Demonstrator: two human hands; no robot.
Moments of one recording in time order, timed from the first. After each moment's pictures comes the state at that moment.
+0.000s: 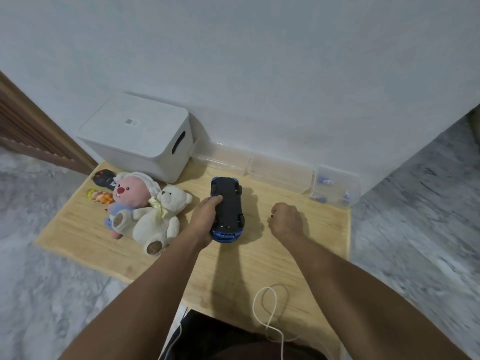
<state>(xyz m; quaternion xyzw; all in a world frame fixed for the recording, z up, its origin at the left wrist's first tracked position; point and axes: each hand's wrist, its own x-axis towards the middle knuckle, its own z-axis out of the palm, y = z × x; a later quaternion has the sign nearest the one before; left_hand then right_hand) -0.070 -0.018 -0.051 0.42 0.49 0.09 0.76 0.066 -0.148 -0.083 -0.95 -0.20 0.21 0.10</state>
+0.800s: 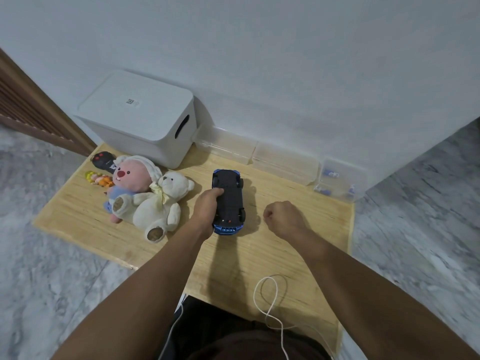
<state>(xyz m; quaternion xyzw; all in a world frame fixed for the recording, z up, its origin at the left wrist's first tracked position) -0.073 -0.020 -0.061 0.41 0.52 0.11 0.75 0.059 -0.158 -0.082 -0.90 -0.36 0.23 0.07</state>
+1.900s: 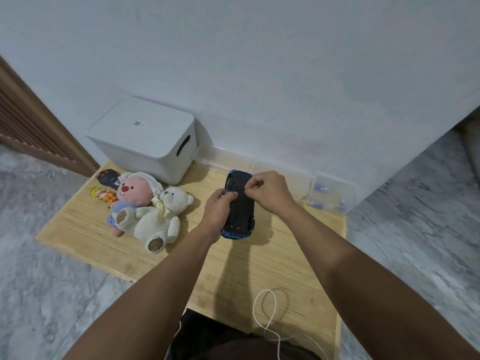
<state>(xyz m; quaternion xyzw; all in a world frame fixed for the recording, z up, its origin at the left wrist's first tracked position) -0.054 -0.040 -0.019 0.53 0.46 0.15 0.70 0.068 -0.111 0.005 -0.85 -0.34 0.21 0.34</state>
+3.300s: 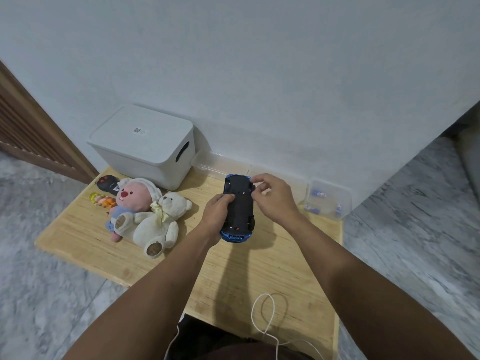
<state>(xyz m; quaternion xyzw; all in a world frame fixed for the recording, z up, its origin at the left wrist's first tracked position) -0.056 -0.041 -0.010 0.49 0.44 0.12 0.74 0.060 -0.132 0.015 -0.82 -0.30 0.21 0.44</state>
